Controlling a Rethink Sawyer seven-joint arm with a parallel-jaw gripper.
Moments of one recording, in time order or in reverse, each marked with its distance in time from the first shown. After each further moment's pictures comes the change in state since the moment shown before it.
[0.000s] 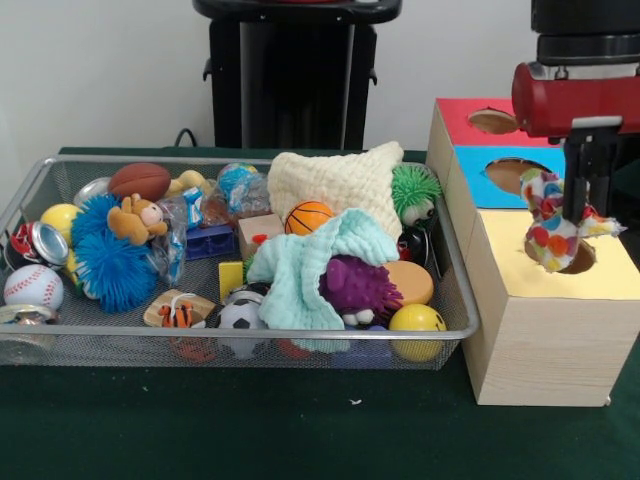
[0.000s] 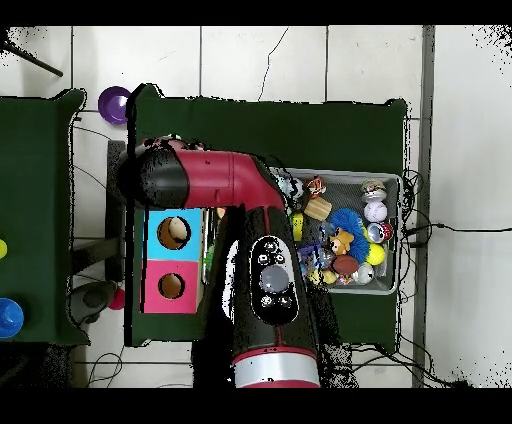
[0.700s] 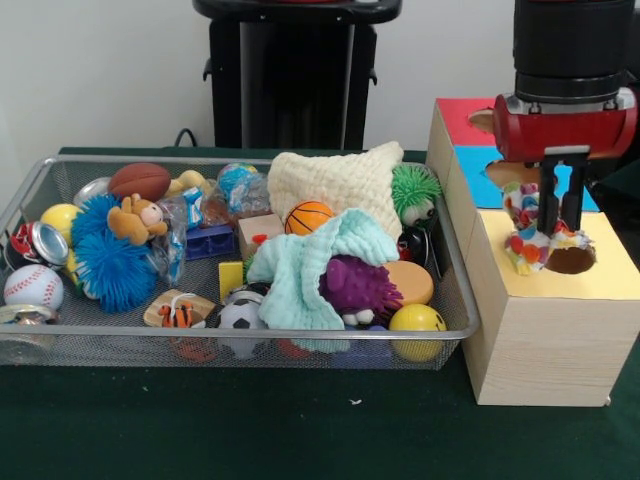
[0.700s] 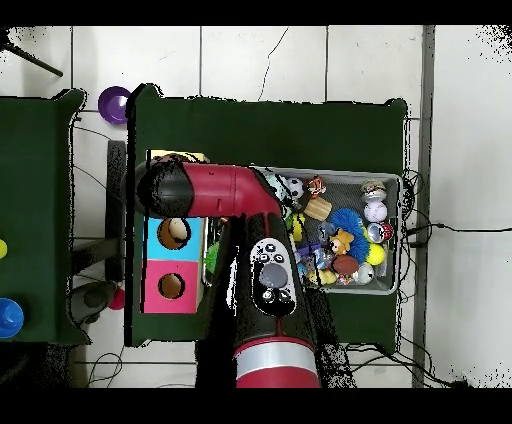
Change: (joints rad) arm -0.002 0.029 0.001 0.063 0.029 0.000 0.000
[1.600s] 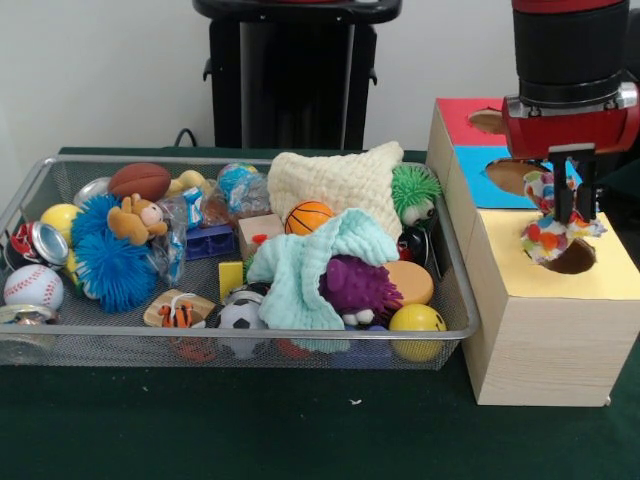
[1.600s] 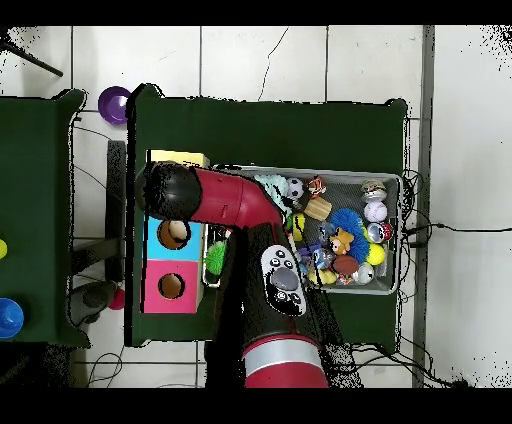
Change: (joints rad) arm -0.032 -0.008 0.048 0.092 0.172 0.000 0.000
